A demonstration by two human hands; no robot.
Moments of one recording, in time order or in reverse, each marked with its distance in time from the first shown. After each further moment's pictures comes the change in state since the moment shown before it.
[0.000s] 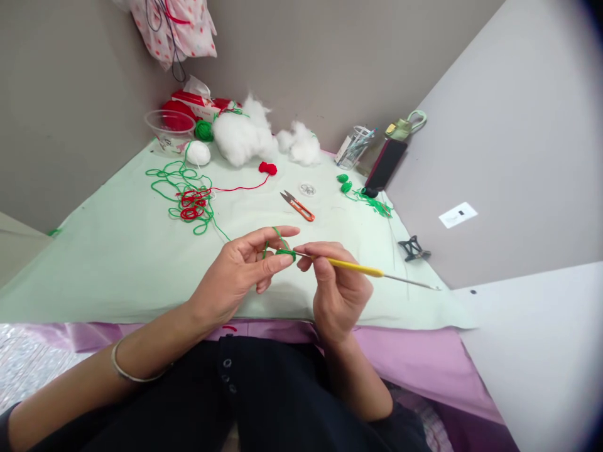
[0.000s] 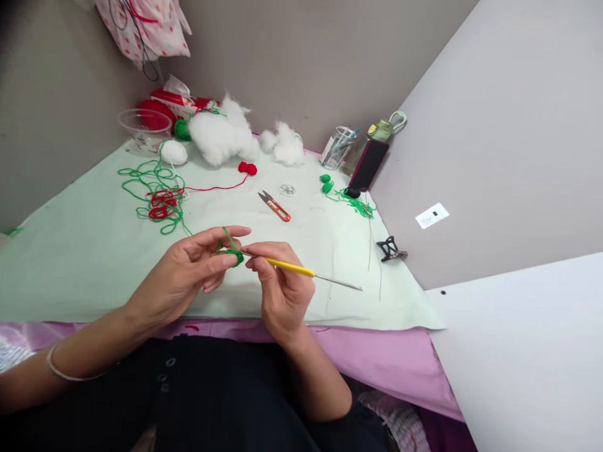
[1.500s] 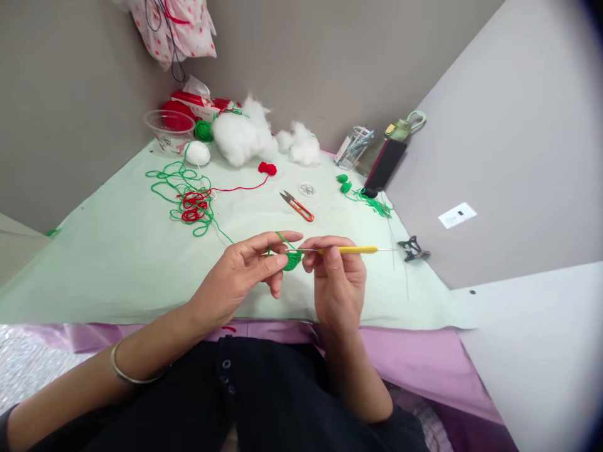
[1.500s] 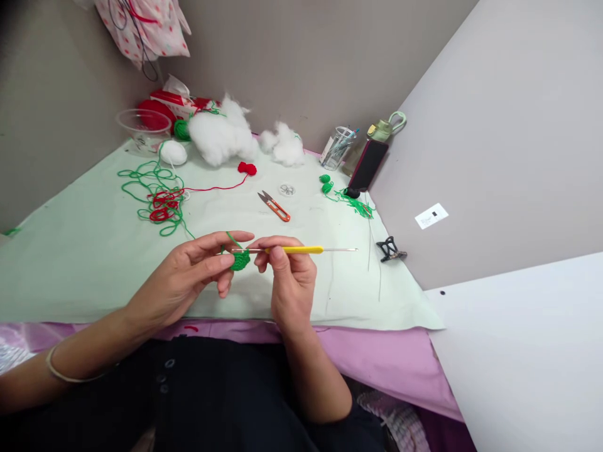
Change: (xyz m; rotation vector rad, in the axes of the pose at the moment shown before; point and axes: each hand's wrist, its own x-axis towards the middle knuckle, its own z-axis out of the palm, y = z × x) left_hand -0.004 0.002 -0.004 0.071 -0.051 -0.026; right_hand 0.007 0.007 -0.003 0.320 0.052 0.314
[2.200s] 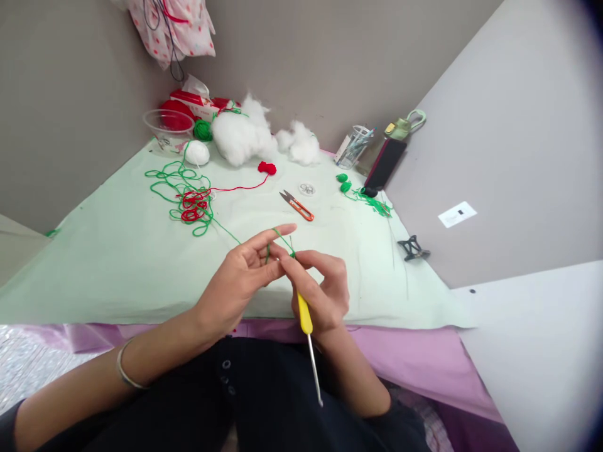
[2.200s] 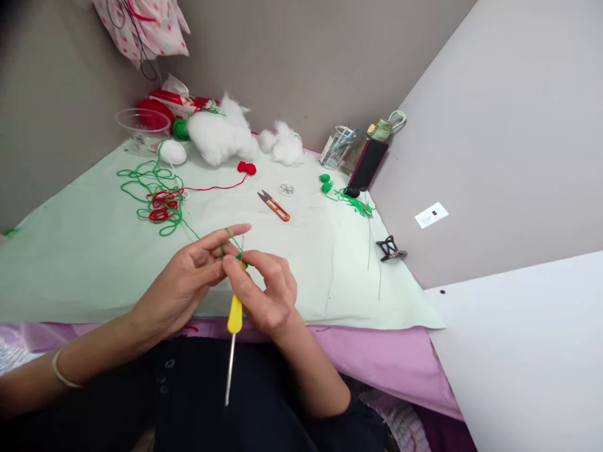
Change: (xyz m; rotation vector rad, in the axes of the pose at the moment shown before) left_hand 0.002 -0.007 0.006 -0.105 0.114 -0.032; right_hand -0.017 0.010 -0.002 -0.710 -0.075 -0.670
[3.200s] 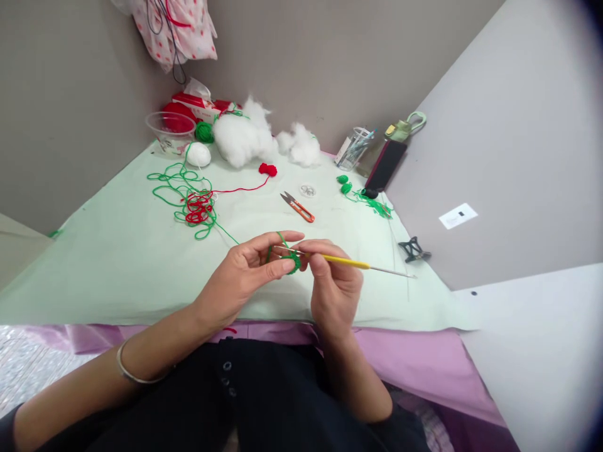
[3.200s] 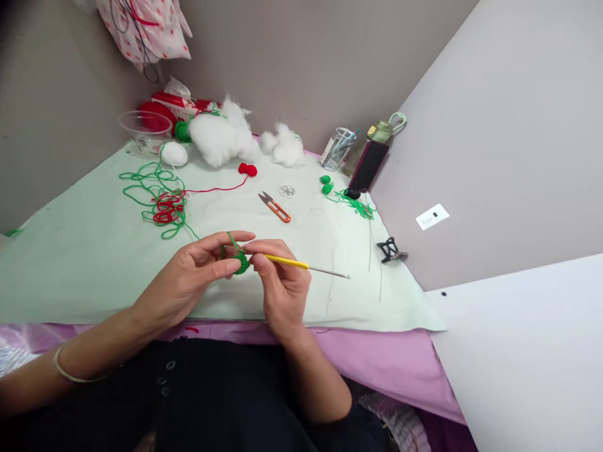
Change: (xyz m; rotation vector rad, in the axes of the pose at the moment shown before) left_hand 0.004 0.001 -0.007 0.029 -0.103 0.036; right_hand 0.019 -0.001 -0.003 0.651 0.030 0.582
